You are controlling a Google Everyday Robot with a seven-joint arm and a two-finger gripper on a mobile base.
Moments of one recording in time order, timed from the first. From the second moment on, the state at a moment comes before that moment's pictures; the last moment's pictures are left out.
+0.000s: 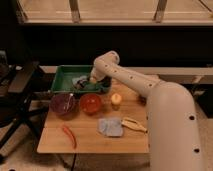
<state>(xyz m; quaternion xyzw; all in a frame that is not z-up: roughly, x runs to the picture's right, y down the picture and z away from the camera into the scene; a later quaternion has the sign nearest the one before) -0.052 -0.059 0.914 -0.18 -0.12 0.31 0.93</state>
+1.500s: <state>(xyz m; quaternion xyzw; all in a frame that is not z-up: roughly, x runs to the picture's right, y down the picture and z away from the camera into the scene) -0.050 -0.065 0.902 -0.17 -0.11 0.30 0.93</state>
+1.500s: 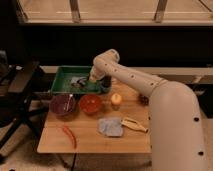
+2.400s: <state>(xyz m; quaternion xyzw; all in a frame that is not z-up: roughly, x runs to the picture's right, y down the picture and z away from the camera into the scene) -0.016 -0.080 0.939 -0.15 -0.06 0.29 0.94</state>
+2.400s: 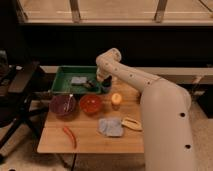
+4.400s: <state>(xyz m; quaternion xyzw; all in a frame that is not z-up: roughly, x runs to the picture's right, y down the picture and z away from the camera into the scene) -0.068 -0.064 0.894 -0.18 -0.13 0.27 0.94</state>
